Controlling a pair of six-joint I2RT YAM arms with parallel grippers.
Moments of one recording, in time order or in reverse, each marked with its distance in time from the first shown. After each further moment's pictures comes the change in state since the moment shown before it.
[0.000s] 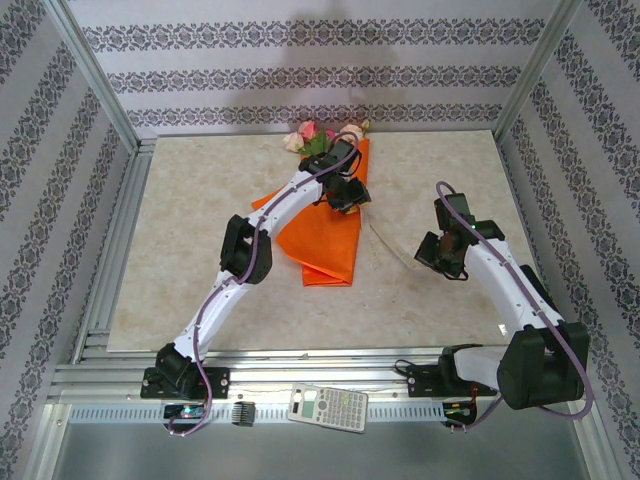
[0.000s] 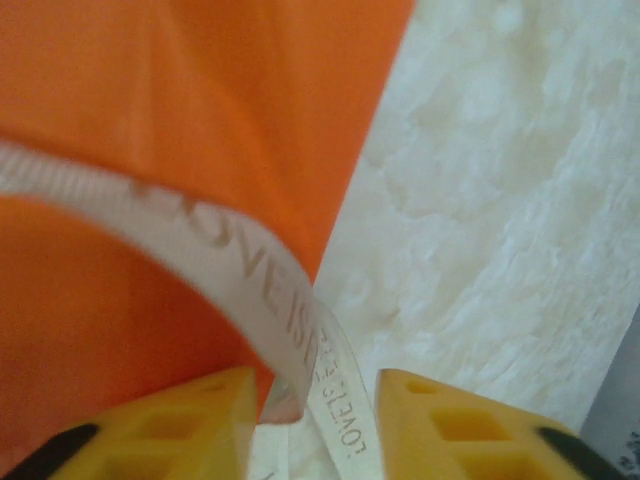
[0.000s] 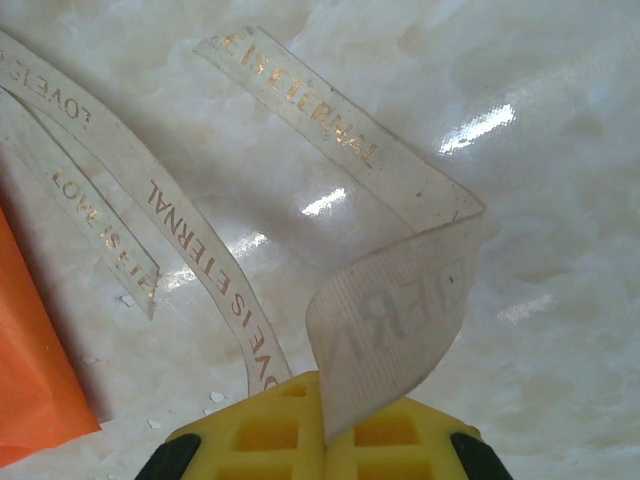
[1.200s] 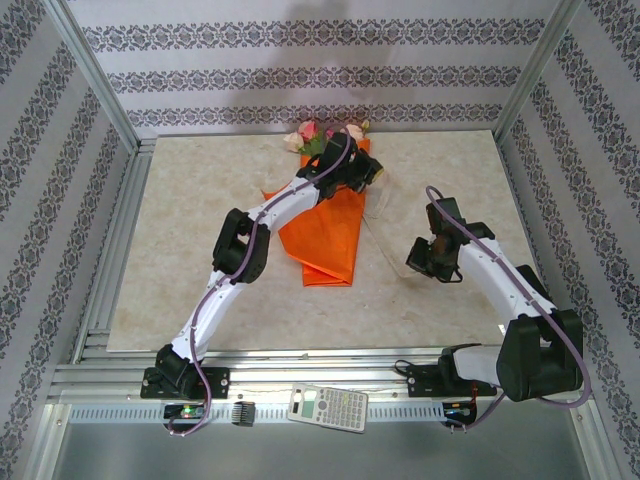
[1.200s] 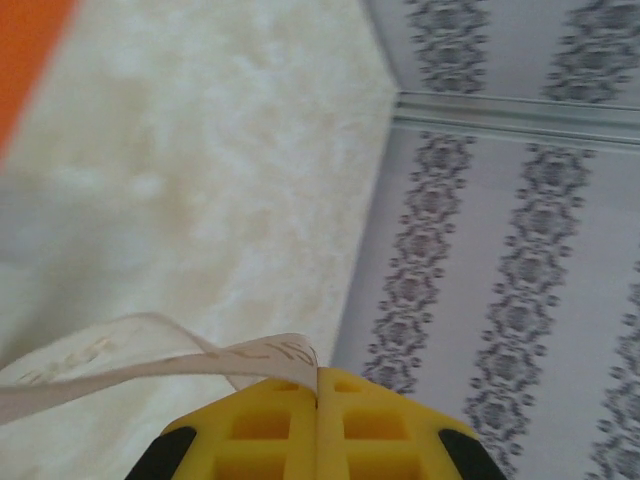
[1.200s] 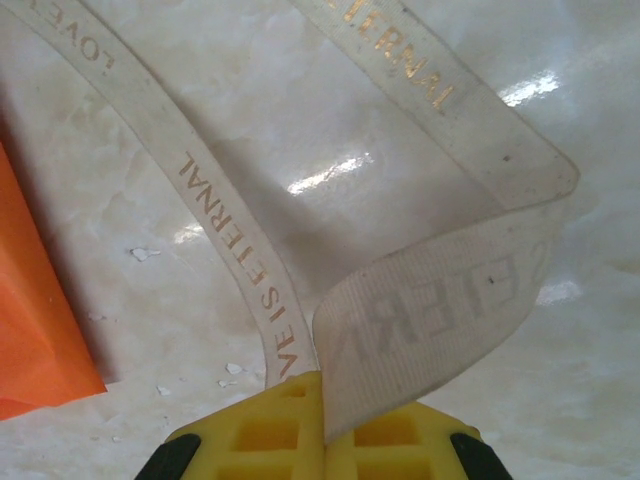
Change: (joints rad) left arm 0.009 -0.103 -0.338 0.799 0.029 -0.452; right arm 0.042 0.045 -0.046 0.053 -0.093 -0.026
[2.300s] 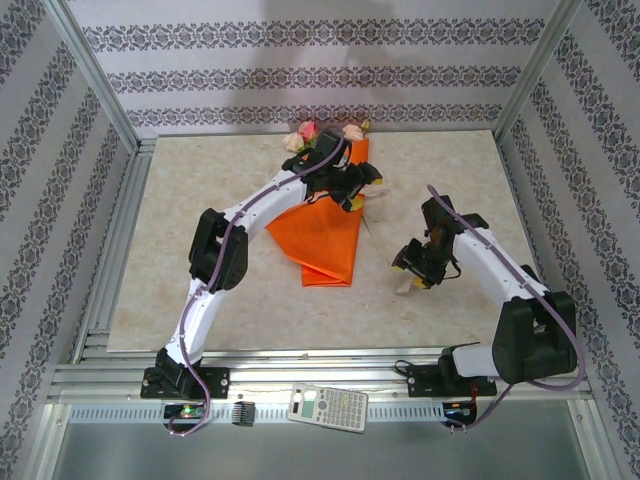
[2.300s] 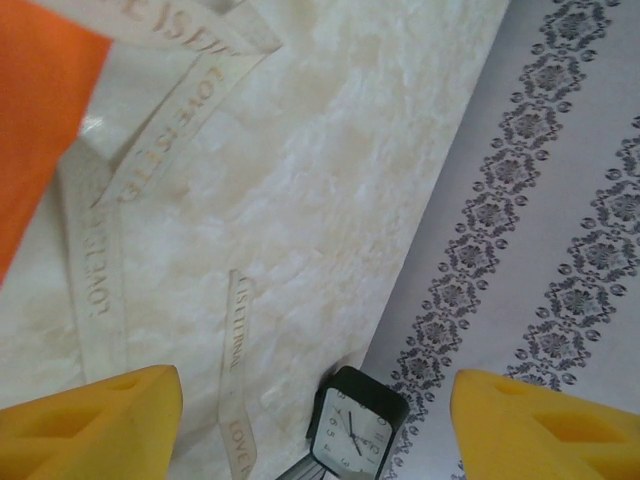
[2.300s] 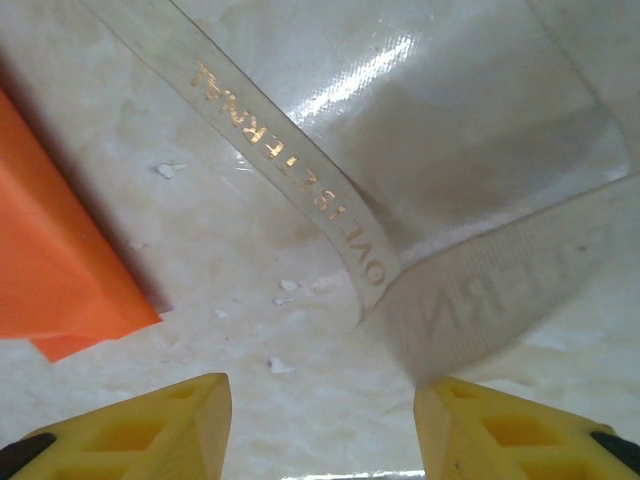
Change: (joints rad) left arm -0.013 -0.297 -0.219 -0.384 0.131 0.124; right arm -0.015 0.081 0.066 -0.115 -0.184 0.131
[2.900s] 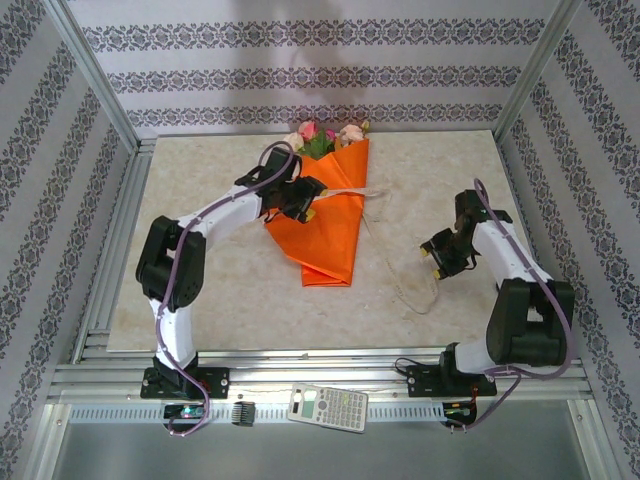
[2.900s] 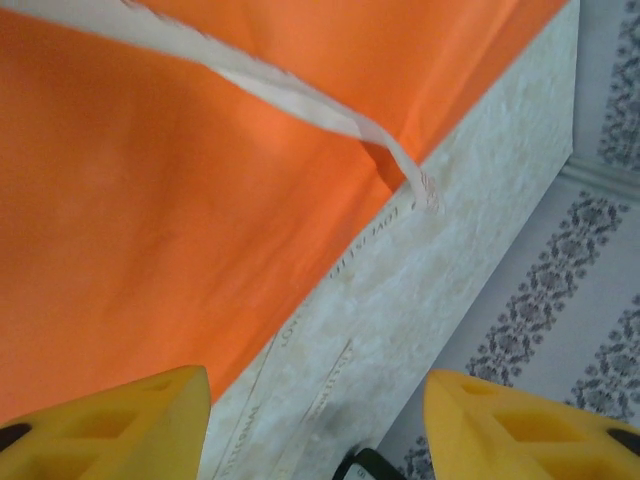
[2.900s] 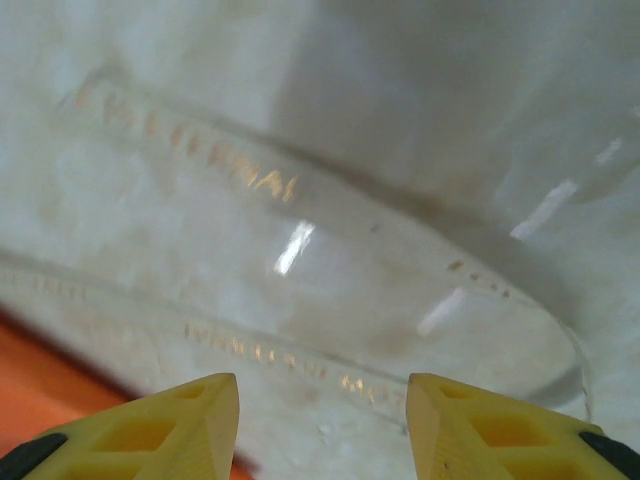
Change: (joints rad) left arm 0.145 -0.366 -0.603 0.175 -0.151 -0.125; right arm -0.246 0.103 -0.002 0.107 0.042 0.335
